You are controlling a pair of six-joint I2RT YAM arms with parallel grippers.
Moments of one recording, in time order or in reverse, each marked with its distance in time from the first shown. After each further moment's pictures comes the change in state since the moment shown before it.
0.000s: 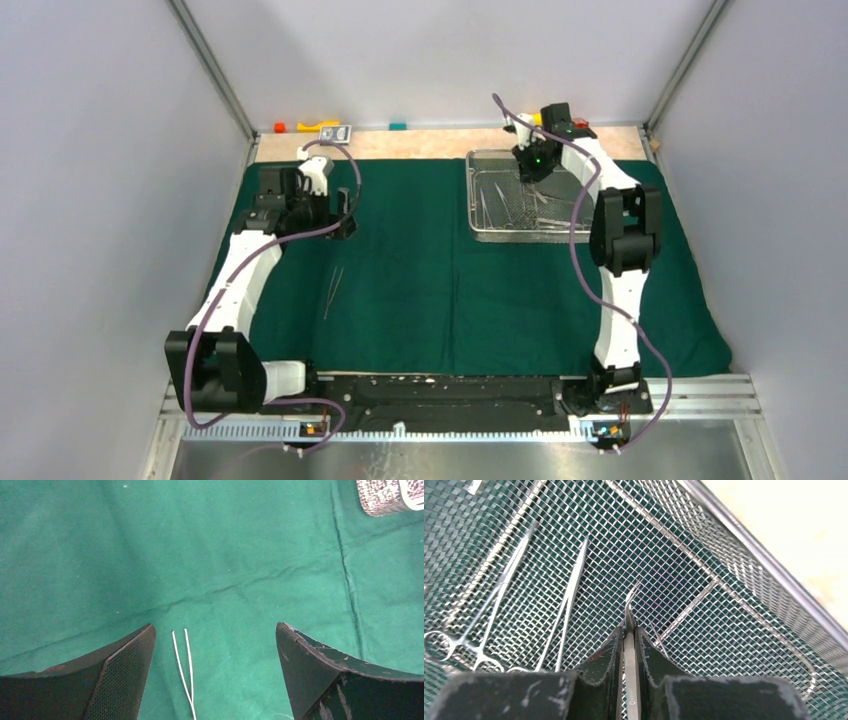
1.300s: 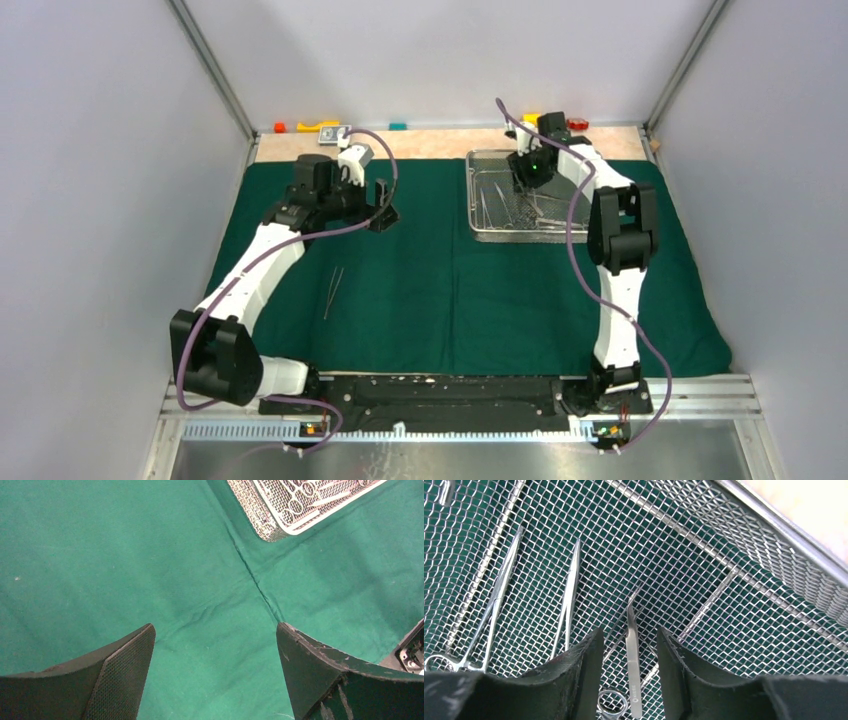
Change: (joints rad) left arm -0.213 0.064 0.037 0.198 0.129 -0.111; right arm 0.005 0.002 -0.064 0.060 0.019 0.141
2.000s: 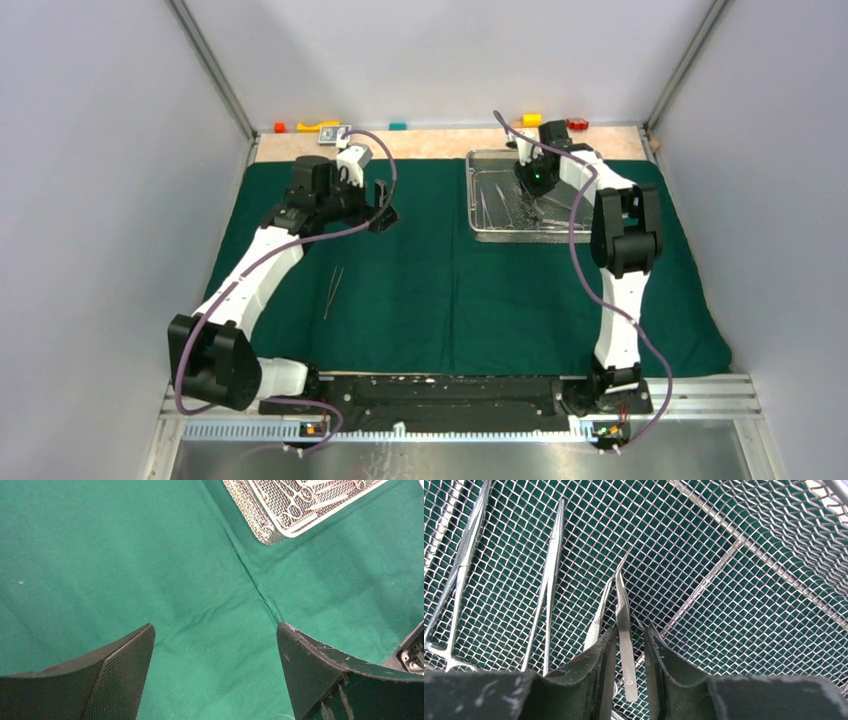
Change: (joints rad) left arm -0.001 -0.021 -0.022 0.021 -0.001 0.000; right arm -0.010 -0.041 -0.101 0.035 0.052 -0.080
